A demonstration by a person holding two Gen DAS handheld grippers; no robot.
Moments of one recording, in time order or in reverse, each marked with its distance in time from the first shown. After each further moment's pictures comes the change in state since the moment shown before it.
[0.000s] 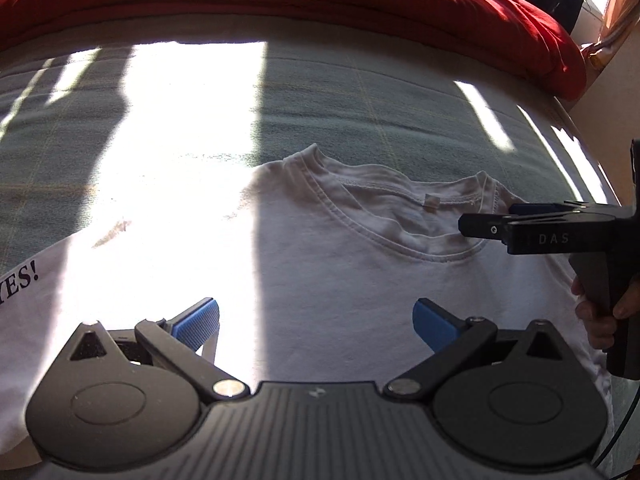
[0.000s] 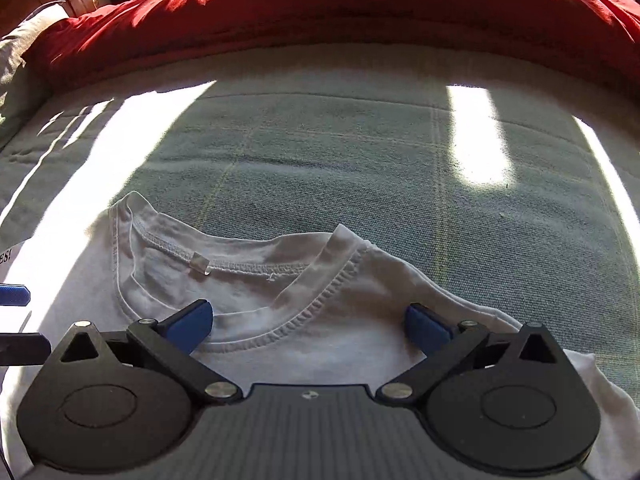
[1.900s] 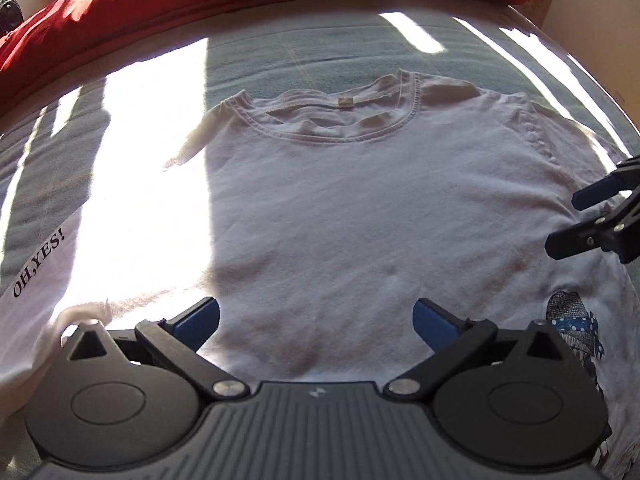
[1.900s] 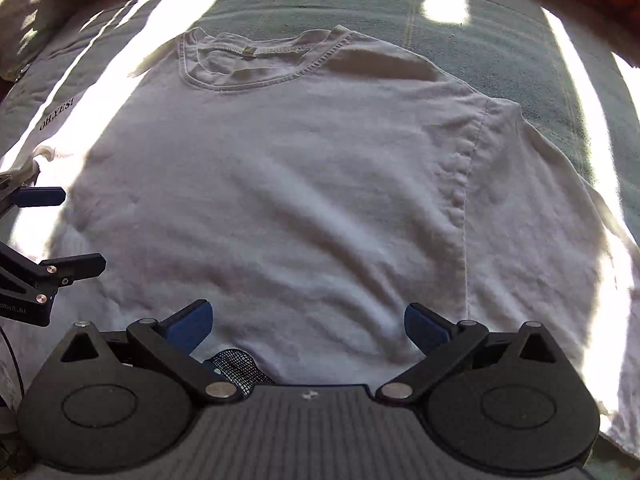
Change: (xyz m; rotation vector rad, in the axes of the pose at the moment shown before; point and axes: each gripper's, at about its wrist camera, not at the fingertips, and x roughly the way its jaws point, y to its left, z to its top) left arm -0.053 -0.066 -0.069 0.228 0.023 0.099; right arm -0.108 -0.004 -0.101 0.018 0.274 0.075
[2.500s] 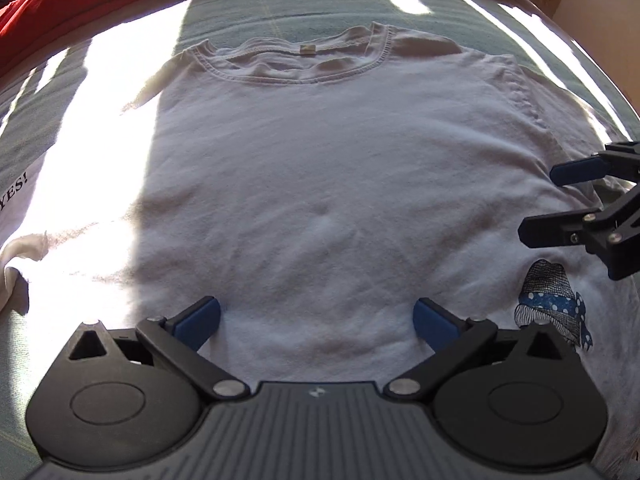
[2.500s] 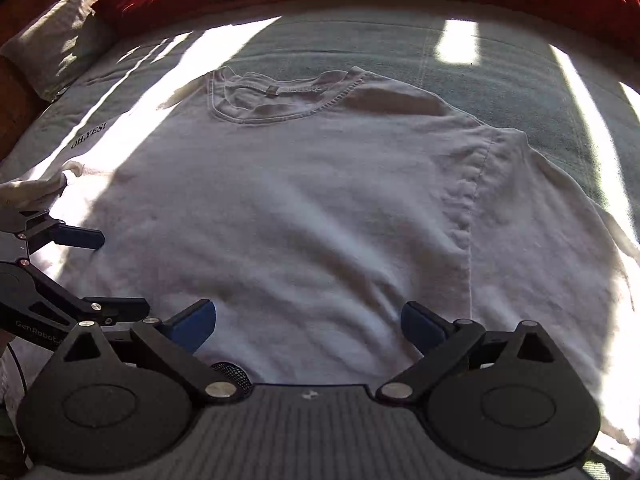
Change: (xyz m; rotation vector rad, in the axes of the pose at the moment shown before) left arm 0.020 -0.052 -0.048 -0.031 0.071 -0.001; right arm 0.009 0.000 -0.032 -0.114 -0.156 0.049
